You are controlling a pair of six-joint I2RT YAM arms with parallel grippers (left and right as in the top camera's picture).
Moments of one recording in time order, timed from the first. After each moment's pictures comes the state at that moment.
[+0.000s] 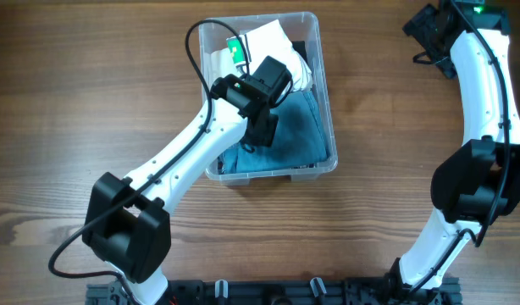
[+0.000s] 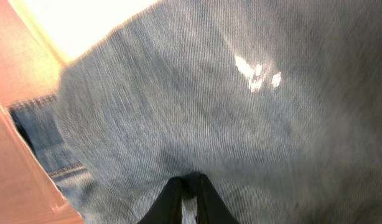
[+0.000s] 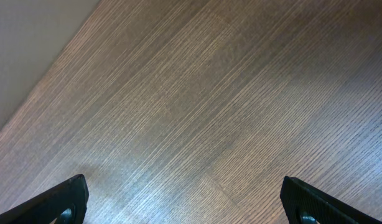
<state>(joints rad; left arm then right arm) -0.62 1.85 1.55 -1.06 -0.11 -0.32 -0.11 2.05 1.97 -0.99 0.22 0.71</state>
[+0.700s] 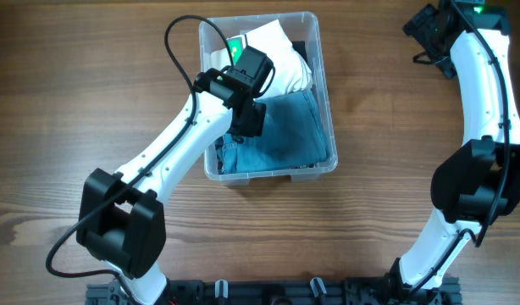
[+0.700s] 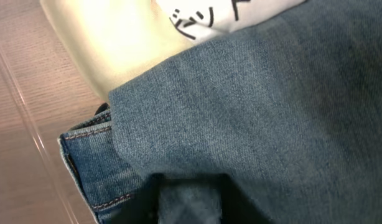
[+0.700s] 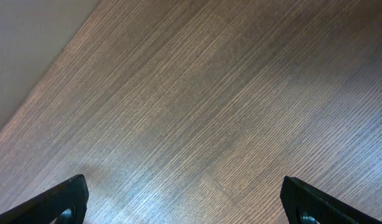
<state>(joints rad) -0.53 1.85 1.52 -1.00 -0.08 -0.31 -0.11 2.05 1.97 -0.99 0.22 0.71</state>
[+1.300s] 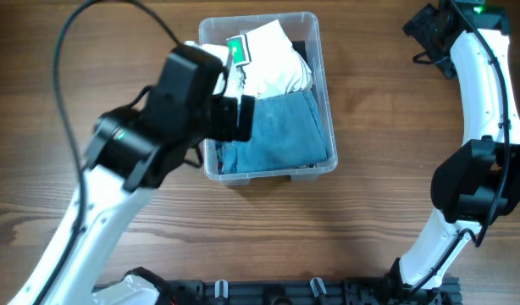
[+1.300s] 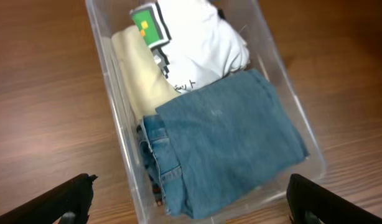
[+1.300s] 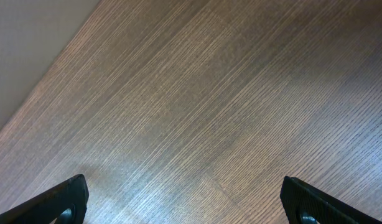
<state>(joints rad) -0.53 1.36 1.61 -1.12 -0.08 -0.31 -0.11 2.05 1.97 -0.99 0.22 0.71</state>
